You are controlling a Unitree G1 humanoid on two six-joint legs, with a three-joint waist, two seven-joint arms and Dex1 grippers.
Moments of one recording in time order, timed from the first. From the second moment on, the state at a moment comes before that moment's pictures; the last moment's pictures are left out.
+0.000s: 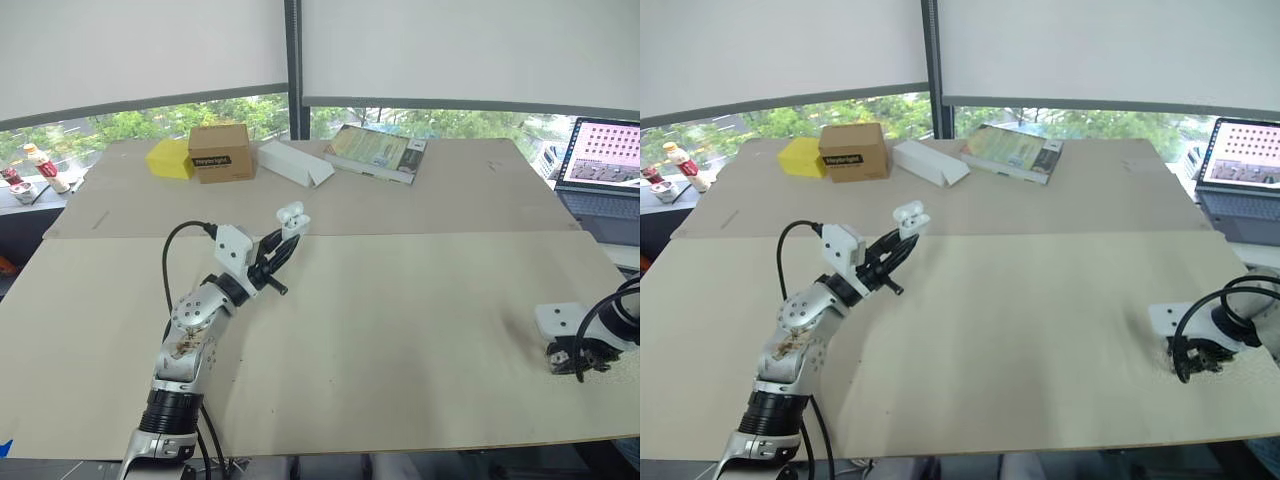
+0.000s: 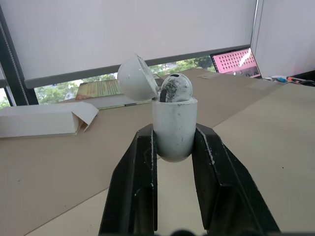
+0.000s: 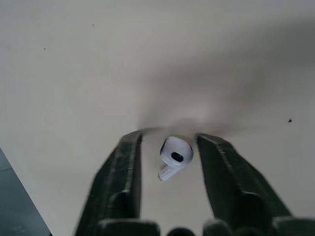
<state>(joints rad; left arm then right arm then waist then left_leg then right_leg) -0.34 0.29 0.01 -0.08 -0.29 0.11 -0.56 -0.50 -1.23 0.34 0.58 -0.19 -0.19 1.48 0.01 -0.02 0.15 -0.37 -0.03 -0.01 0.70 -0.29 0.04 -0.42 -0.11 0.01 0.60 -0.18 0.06</state>
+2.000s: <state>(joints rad) -0.34 0.27 0.00 -0.08 -0.28 0.11 -0.55 -0.53 -1.18 0.31 0.55 -0.29 0.02 1.48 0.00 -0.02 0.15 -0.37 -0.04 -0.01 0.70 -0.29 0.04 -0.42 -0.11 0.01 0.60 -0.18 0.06</state>
